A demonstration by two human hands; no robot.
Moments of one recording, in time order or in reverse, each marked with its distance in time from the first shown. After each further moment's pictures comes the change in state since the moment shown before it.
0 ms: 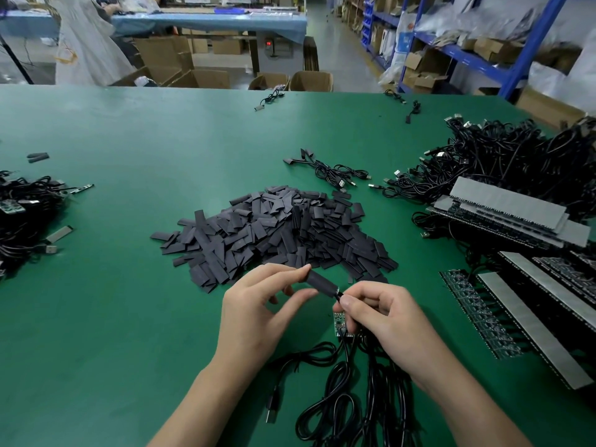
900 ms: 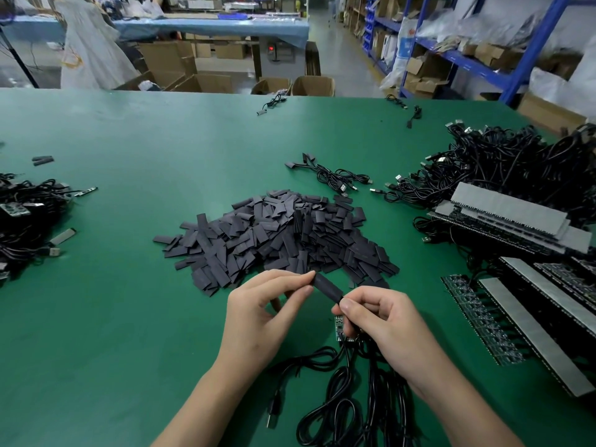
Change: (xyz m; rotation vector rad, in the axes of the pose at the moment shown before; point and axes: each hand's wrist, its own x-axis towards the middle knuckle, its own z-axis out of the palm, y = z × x) left_hand 0.002 0.006 -0.001 -0.125 -0.001 -0.082; right_hand -0.001 -0.001 0.004 0.039 0.033 0.017
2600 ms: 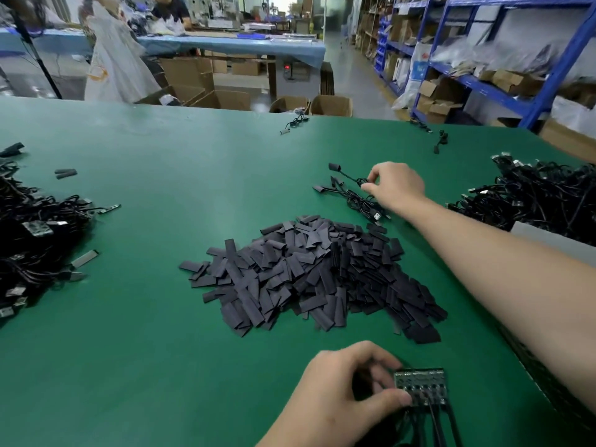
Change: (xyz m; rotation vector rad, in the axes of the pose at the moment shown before) left_hand 0.002 0.009 0.009 -0.231 -0.636 -0.414; right_hand 0.296 -0.064 -0.047 -1.118 0.344 -0.043
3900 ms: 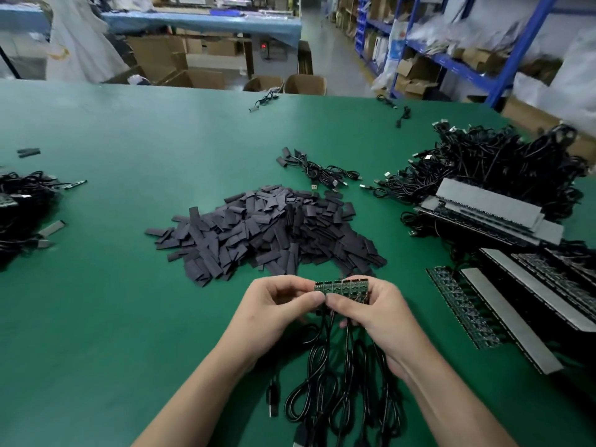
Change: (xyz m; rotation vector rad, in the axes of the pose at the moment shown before) left_hand -0.008 0.010 0.002 -0.385 0.233 -0.066; right_hand -0.307 0.025 -0.015 1.290 -0.376 0.283
